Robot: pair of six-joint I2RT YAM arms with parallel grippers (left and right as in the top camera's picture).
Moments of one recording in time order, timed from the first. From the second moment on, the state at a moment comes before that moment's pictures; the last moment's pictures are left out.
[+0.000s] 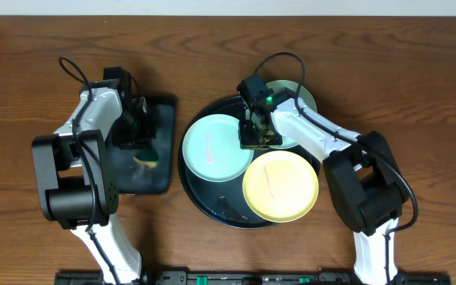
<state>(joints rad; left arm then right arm) 0.11 2.01 1.34 -0.94 0.13 -0.07 0.57 2.12 1.51 -0.80 -0.16 0.52</state>
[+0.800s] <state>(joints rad) 0.11 1.67 1.36 -1.00 0.10 -0.10 0.57 2.12 1.51 -0.80 -0.16 0.52</state>
